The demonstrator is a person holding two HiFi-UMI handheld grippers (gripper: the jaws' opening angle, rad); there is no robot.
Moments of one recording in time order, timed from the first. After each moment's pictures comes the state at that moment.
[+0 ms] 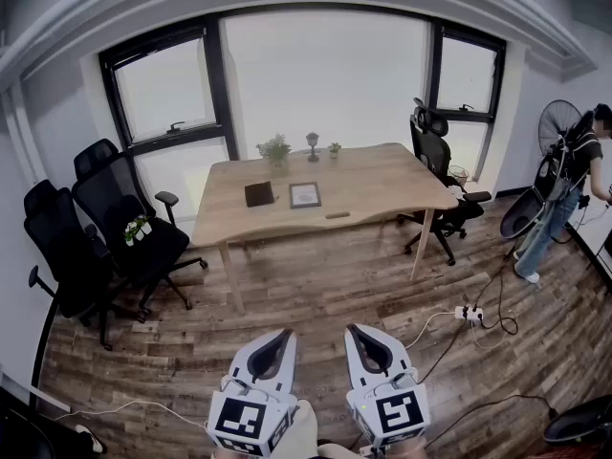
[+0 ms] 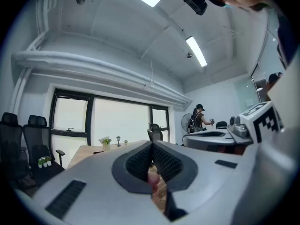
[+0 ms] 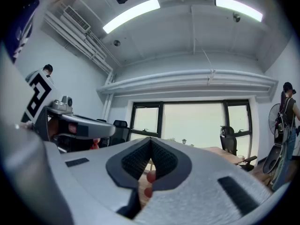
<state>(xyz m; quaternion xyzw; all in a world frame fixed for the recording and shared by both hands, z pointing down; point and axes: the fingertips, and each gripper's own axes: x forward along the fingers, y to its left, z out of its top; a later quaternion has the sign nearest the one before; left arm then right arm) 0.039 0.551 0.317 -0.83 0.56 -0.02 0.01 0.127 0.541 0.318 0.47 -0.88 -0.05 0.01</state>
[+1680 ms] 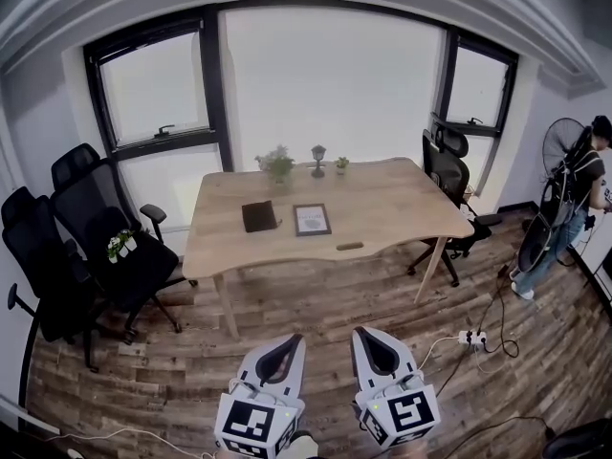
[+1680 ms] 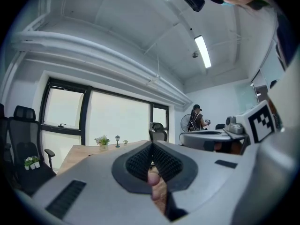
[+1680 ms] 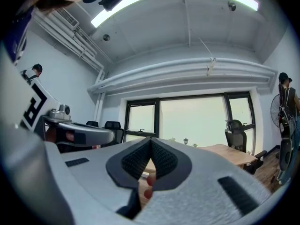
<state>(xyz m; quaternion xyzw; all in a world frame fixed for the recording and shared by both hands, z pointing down) -0.029 0.376 0.323 -0.85 0.52 -0.02 -0.02 0.055 0.362 0.323 0.48 -0.88 -0.03 -0.01</state>
